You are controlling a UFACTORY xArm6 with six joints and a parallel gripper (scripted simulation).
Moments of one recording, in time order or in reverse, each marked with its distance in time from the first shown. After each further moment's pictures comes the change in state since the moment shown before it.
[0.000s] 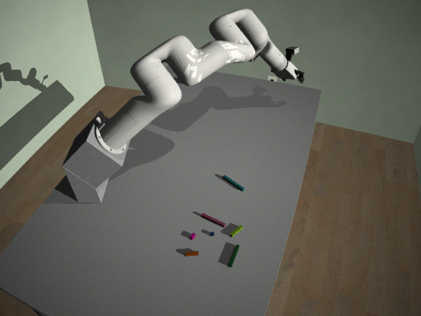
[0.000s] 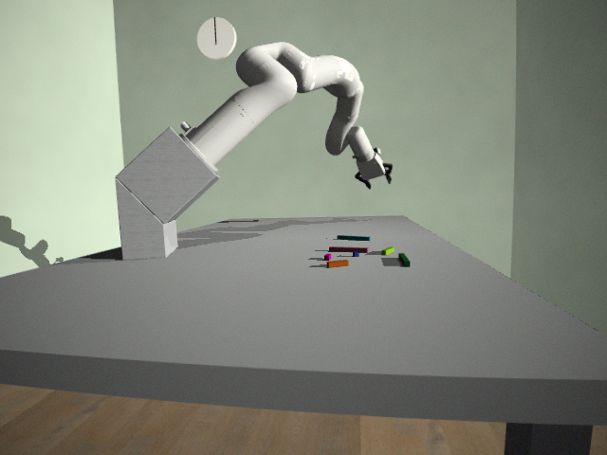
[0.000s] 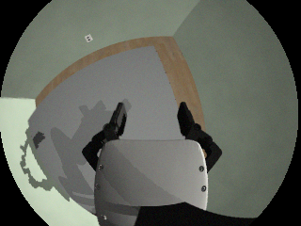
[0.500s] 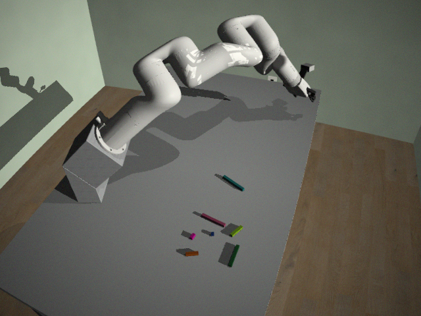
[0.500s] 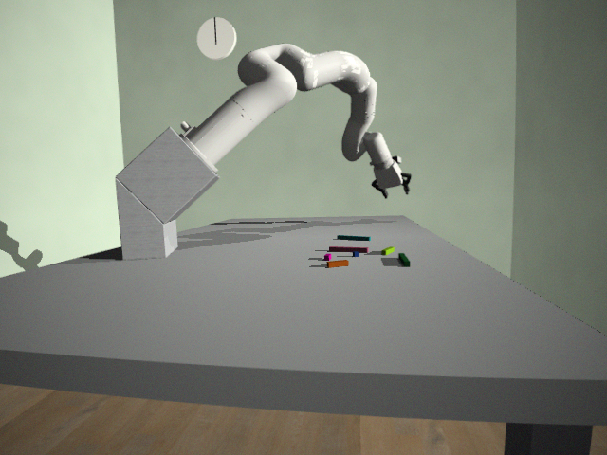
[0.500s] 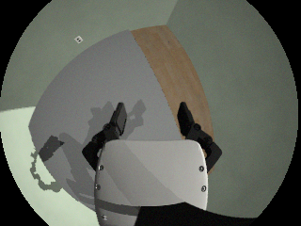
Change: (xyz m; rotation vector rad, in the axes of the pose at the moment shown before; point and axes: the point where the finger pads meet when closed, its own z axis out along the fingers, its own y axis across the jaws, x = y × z) arm -0.067 0.070 0.024 -0.002 -0.071 0.112
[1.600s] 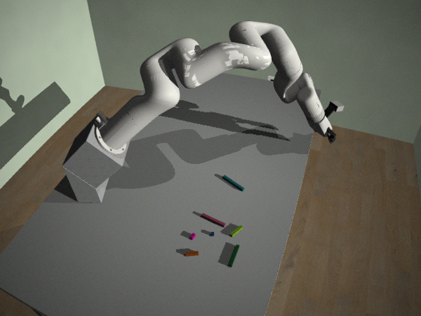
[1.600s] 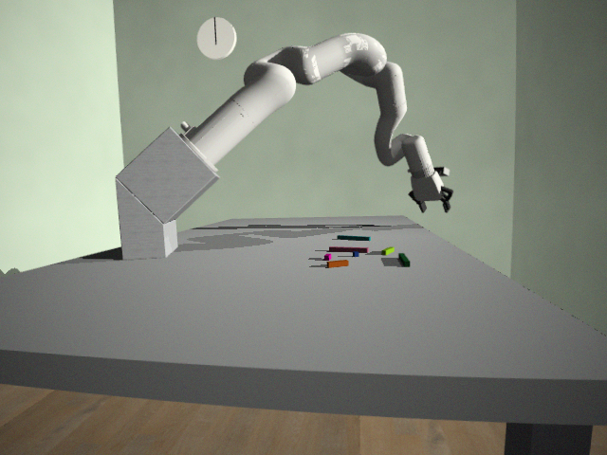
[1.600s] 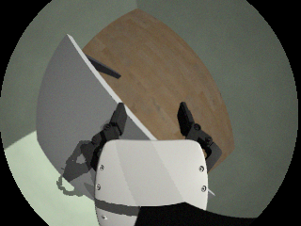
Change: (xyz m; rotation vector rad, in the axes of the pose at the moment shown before) arm -0.140 0.169 0.001 -0.042 -0.133 0.292
